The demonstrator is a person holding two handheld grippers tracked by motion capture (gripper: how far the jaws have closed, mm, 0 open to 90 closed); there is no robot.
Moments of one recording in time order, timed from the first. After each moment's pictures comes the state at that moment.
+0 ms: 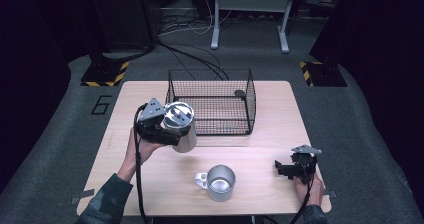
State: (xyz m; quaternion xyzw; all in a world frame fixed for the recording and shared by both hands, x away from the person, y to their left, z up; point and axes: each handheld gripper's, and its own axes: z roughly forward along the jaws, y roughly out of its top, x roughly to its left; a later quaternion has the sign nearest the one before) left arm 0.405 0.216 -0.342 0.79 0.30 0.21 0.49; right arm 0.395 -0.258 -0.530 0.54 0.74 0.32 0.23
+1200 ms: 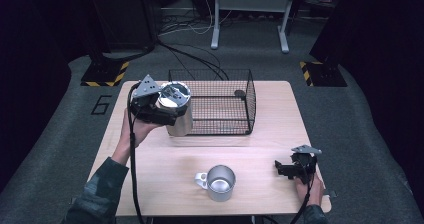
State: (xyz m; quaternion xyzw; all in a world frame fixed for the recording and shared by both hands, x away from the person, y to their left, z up) left arm 0.429 0.221 -0.294 0.78 0.30 0.24 0.49; right arm 0.395 -0.258 -0.530 0.54 0.74 0.32 0.23
